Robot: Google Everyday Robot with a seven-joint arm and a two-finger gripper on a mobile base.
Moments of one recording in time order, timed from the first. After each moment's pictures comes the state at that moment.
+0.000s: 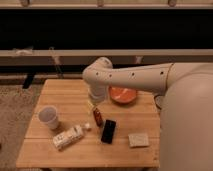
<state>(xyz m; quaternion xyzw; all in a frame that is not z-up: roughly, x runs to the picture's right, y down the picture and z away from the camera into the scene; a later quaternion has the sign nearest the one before) -0.040 0.094 0.760 -0.31 0.11 0.39 0.86</state>
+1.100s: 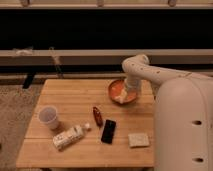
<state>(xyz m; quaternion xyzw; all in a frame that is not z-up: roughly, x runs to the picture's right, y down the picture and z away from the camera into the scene) 0.181 0.047 0.891 -0.28 0.21 0.52 0.78</state>
